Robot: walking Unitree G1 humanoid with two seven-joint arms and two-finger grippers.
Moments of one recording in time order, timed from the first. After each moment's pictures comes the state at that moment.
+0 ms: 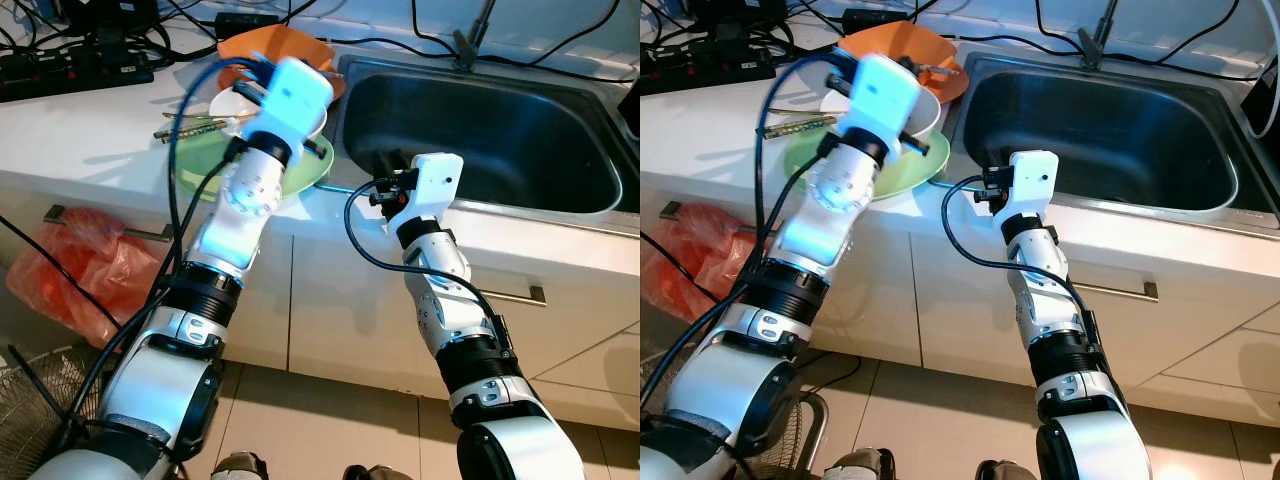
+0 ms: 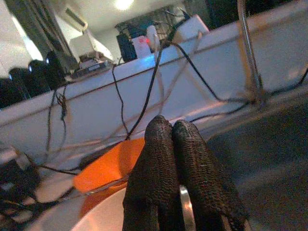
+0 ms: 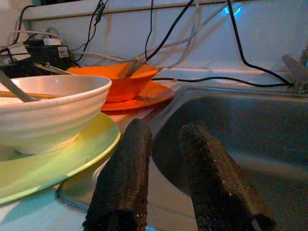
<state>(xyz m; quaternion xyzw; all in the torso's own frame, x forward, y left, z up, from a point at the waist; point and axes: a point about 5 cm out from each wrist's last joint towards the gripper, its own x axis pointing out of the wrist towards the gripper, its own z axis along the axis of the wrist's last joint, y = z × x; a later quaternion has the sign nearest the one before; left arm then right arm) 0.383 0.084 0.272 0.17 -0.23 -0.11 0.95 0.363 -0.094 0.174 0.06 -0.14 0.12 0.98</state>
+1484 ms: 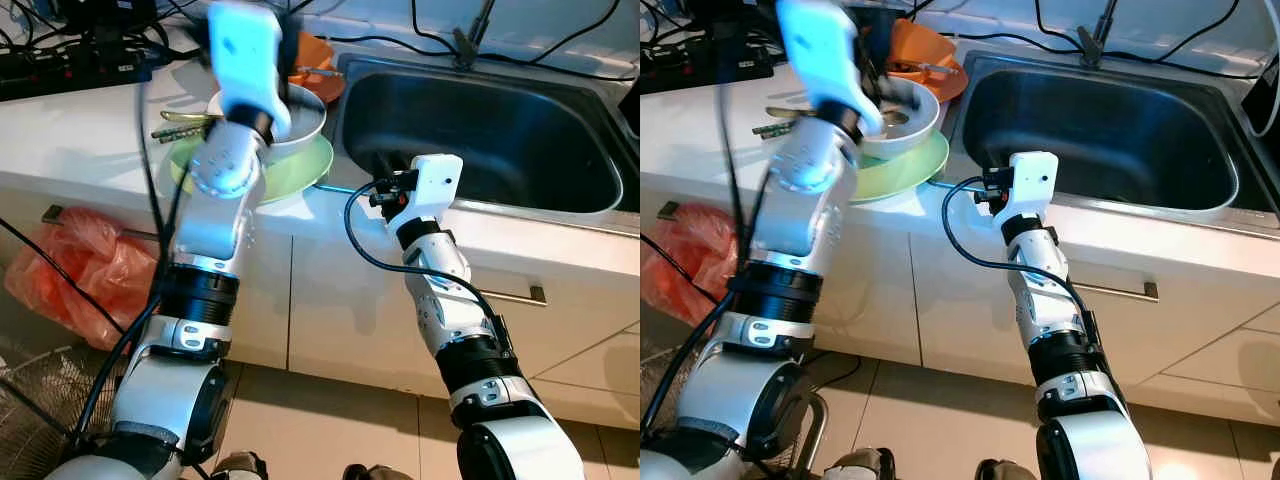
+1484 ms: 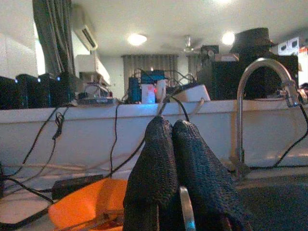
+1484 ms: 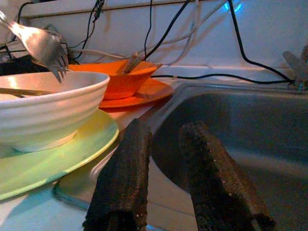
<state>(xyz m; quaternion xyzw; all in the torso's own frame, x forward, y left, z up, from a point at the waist) 0.365 0.093 0.309 0.03 -0.30 -0.13 0.94 0.363 -0.095 0.173 0.06 -0.14 0.13 0.98</state>
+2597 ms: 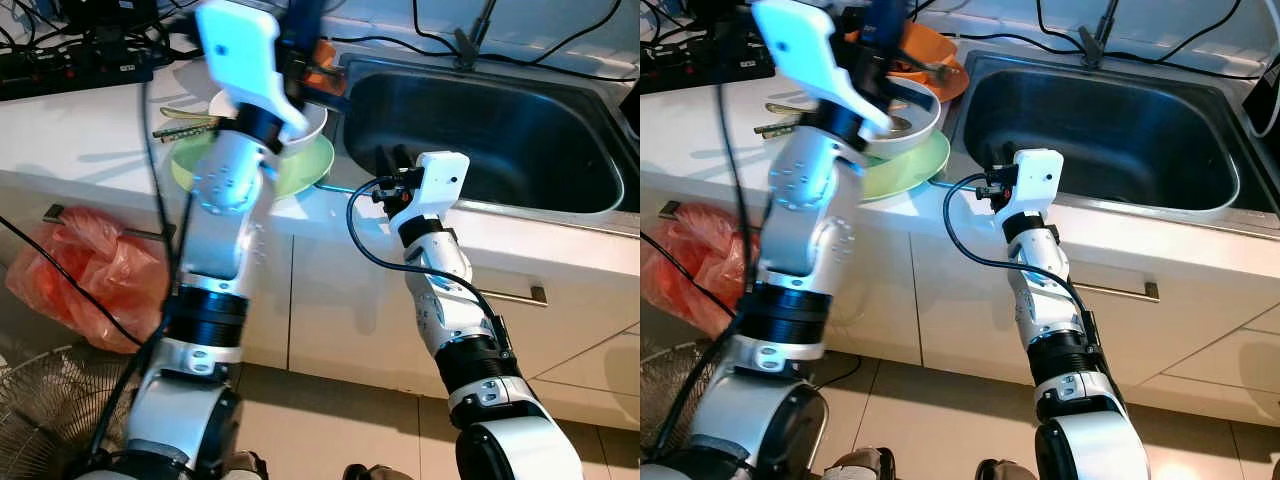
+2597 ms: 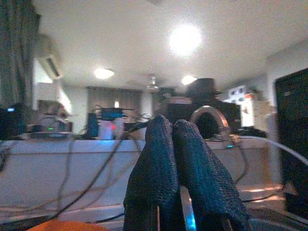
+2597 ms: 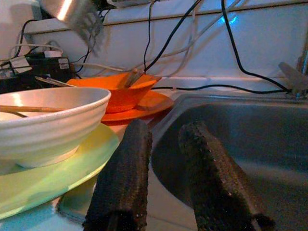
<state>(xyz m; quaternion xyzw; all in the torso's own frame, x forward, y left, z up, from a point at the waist) 0.338 0.070 0.315 -0.03 -0.36 -0.23 0.90 0.362 -0.095 0.178 0.07 -0.16 0.12 0.98</state>
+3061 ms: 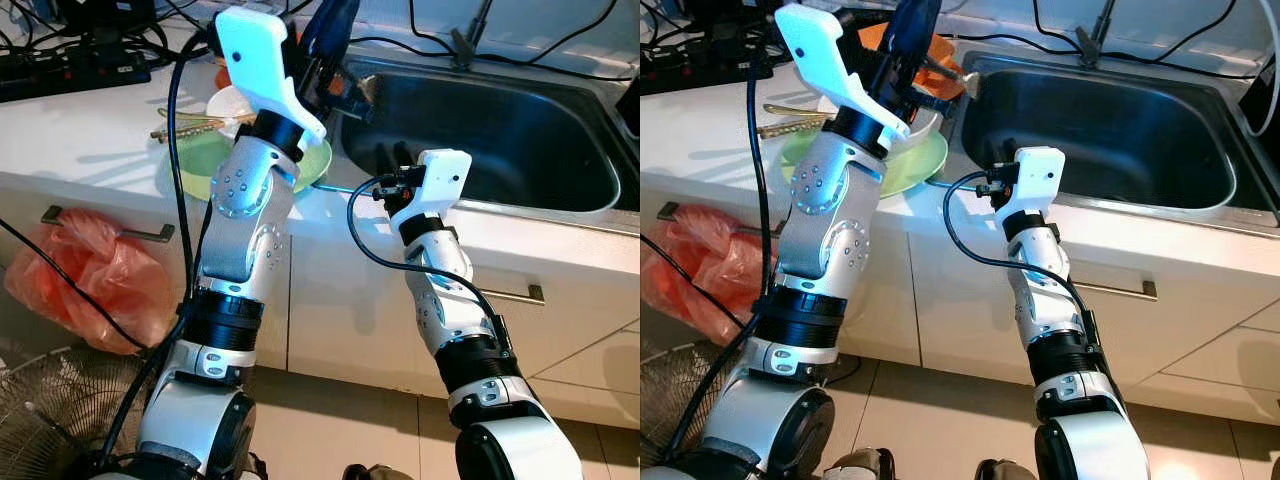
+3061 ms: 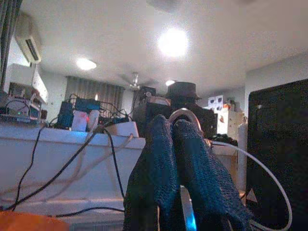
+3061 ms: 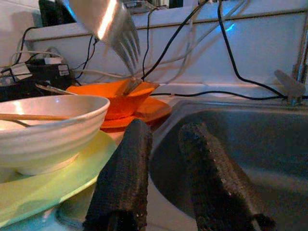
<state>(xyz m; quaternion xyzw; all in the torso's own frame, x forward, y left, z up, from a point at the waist) 0.339 0.059 0.308 -0.09 -0.34 -0.27 0.90 0.362 -0.095 0.182 0.07 -0.17 0.12 0.98</state>
